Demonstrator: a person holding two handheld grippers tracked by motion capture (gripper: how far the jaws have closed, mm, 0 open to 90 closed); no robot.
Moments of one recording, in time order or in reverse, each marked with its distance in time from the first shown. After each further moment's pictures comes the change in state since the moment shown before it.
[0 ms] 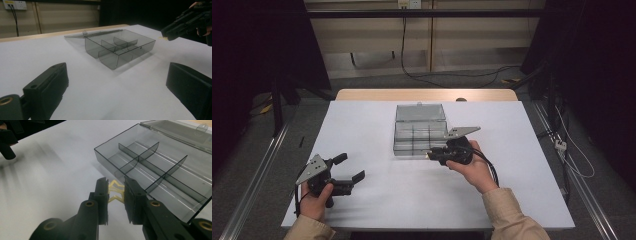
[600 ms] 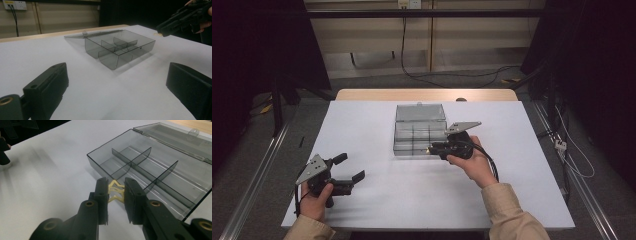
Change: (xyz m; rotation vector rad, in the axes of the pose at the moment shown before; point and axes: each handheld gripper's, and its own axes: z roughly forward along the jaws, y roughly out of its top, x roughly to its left) left arm 0.000 0.000 0.000 0.000 0.000 0.000; right arm -0.011 0.007 0.001 -0.013 -0.012 0.004
